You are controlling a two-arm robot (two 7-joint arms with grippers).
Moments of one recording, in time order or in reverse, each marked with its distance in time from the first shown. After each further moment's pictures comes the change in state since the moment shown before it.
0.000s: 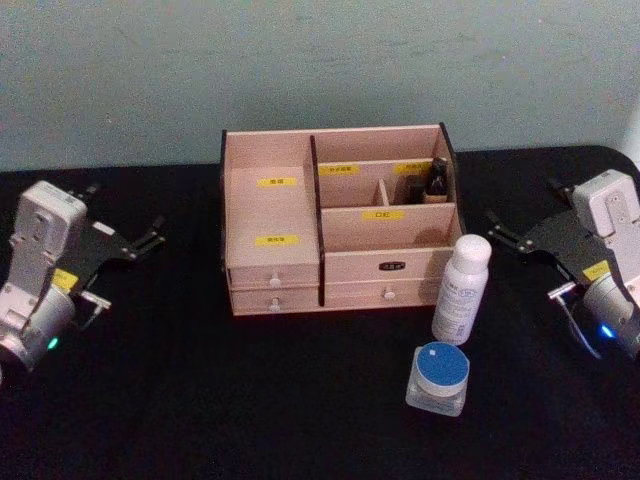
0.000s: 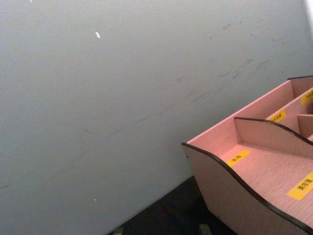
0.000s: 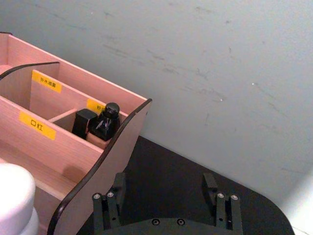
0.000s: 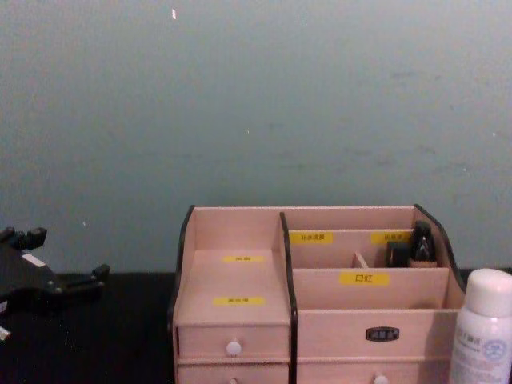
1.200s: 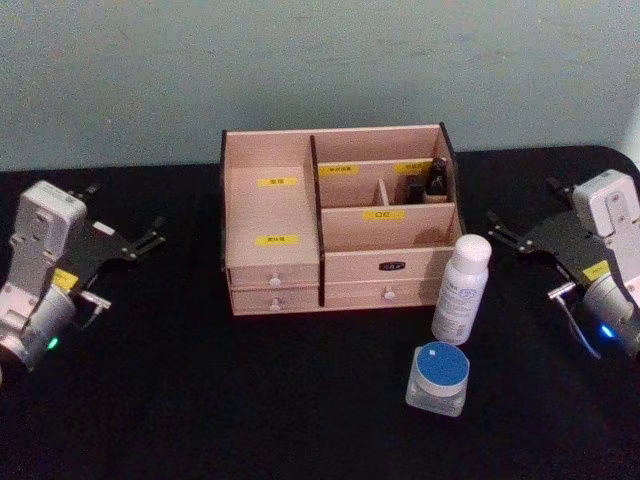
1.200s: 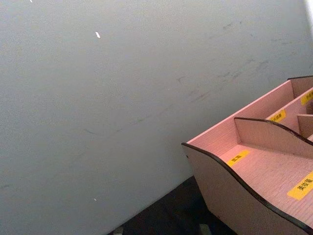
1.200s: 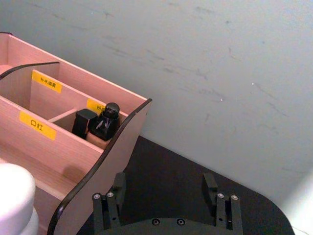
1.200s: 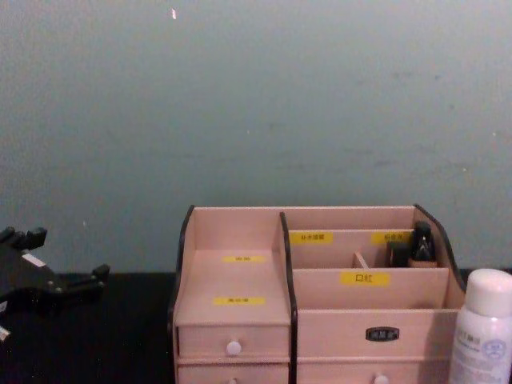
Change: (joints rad) left arm 0.000 0.000 0.000 0.000 0.000 0.000 0.000; right arm 0.000 0.000 0.000 0.000 0.000 0.000 0.000
